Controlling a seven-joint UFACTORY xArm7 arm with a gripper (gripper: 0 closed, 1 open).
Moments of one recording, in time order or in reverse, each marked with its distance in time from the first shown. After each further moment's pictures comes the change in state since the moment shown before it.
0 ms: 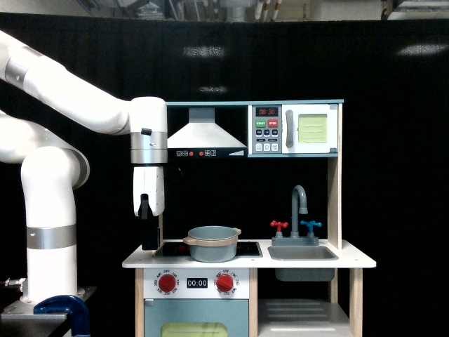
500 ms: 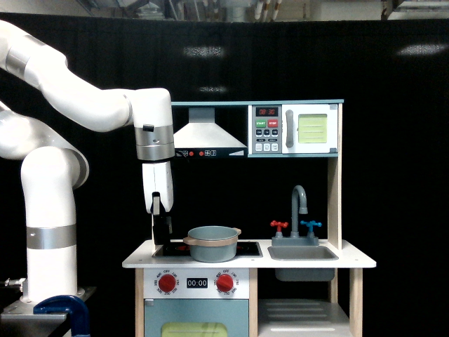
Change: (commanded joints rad) arm 0.027 0.050 -0.221 0.054 0.056 -0.045 -0.264
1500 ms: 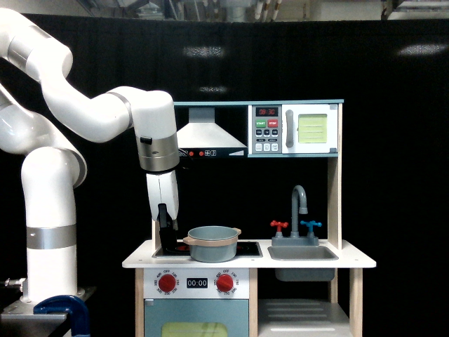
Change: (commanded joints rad) arm 0.037 0.157 -0.260 0.089 0.108 0.013 -0.204
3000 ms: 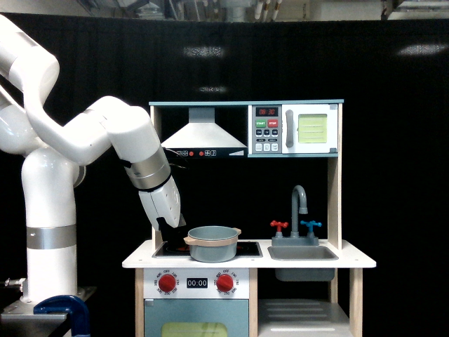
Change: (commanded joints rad) arm 0.025 -0.029 -0.225 -0.065 0.165 -0.103 -0.187
